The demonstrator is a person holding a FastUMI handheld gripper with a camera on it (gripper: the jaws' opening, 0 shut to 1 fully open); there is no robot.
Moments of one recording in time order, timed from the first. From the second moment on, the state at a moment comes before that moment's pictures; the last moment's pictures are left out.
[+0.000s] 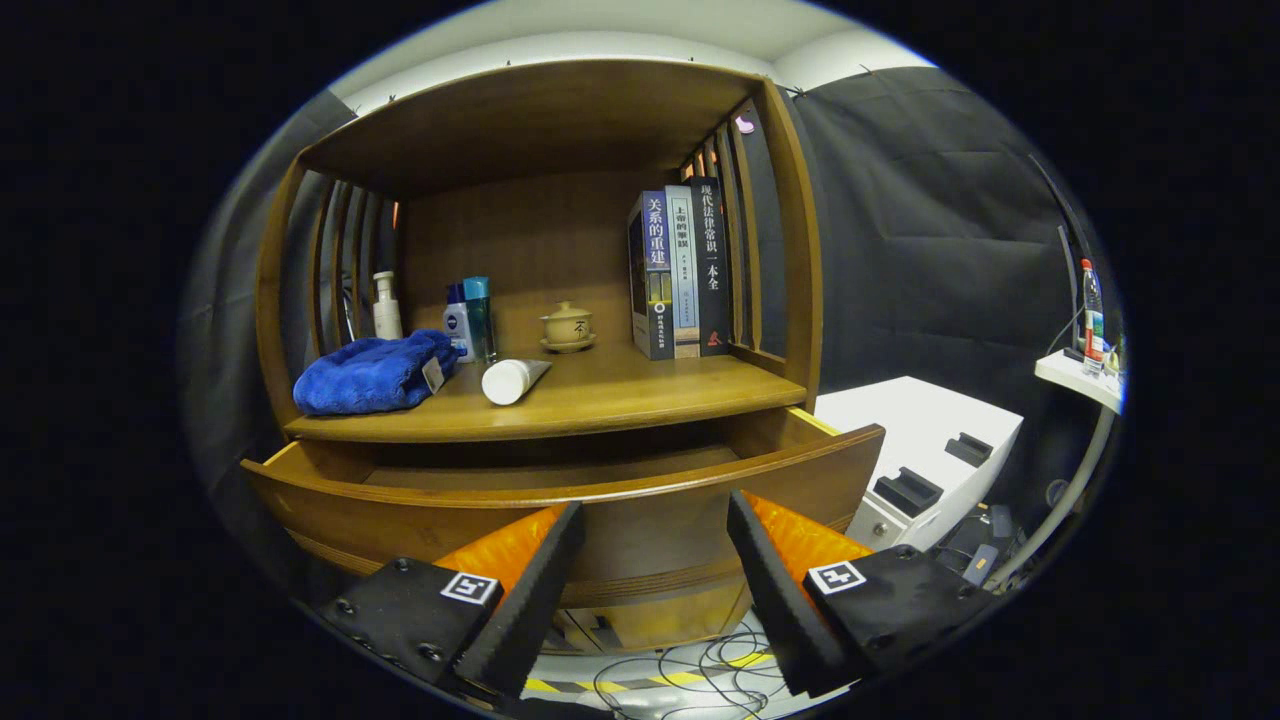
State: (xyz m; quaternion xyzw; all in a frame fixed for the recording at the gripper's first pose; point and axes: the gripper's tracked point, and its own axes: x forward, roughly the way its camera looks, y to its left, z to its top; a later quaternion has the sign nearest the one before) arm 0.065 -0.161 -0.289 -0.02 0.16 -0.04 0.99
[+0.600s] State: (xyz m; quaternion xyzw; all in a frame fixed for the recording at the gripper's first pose) arm 0.128 -0.160 -0.300 -0.02 0.16 -0.04 0.99
